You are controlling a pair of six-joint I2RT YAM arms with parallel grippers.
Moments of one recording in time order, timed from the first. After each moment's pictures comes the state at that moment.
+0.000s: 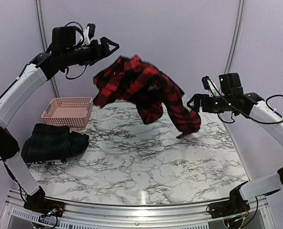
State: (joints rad) left arm -0.57 1.73 2.08 -0.44 0.23 -0.47; right arm 0.35 1.28 1.25 -0.57 -0.15 0.23
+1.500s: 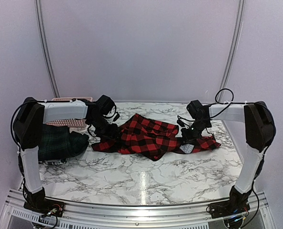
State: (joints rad) left arm -0.60 1.98 1.48 -0.67 0.14 -0.25; right arm 0.35 1.86 1.26 -0.72 -0.25 0.03
